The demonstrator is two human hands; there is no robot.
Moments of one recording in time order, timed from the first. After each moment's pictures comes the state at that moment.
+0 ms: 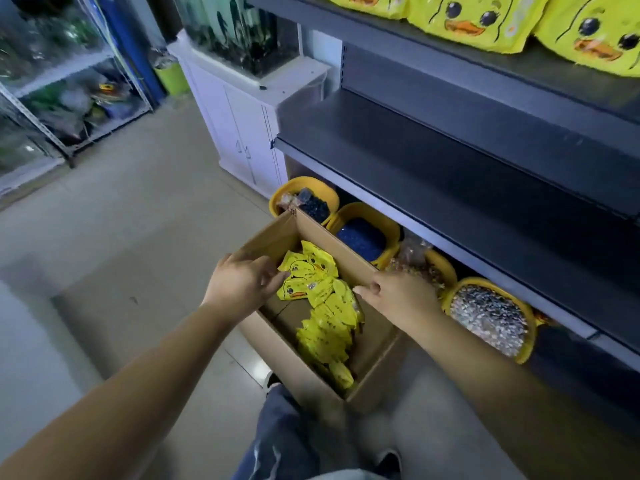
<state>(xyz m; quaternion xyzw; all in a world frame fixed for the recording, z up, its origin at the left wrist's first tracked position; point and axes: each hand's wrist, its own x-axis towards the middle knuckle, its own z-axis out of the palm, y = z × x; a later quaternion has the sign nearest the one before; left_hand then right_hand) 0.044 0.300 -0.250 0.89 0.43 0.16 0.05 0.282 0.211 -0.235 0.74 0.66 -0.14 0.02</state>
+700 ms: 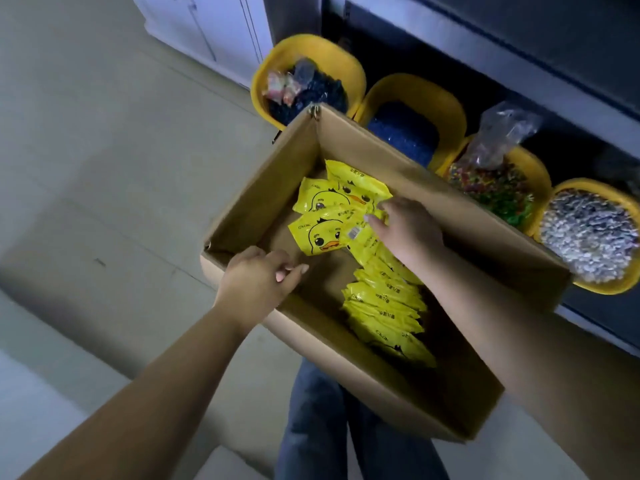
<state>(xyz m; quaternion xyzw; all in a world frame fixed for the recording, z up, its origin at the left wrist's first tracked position) -0.003 0.427 -0.478 0.87 0.43 0.02 0.25 0.224 0.392 -0.493 0.82 0.51 -0.27 0.01</state>
